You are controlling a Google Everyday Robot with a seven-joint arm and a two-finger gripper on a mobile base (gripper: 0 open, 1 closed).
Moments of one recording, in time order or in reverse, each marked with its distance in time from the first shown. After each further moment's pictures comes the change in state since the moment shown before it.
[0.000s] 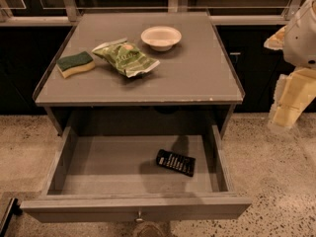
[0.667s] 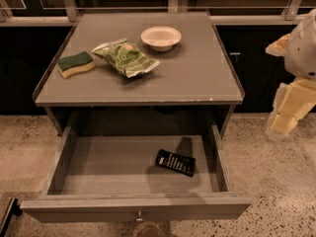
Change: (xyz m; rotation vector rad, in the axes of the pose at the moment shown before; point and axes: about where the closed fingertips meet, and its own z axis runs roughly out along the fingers) arm 0.005 0.003 0.011 0.024 -0.031 0.015
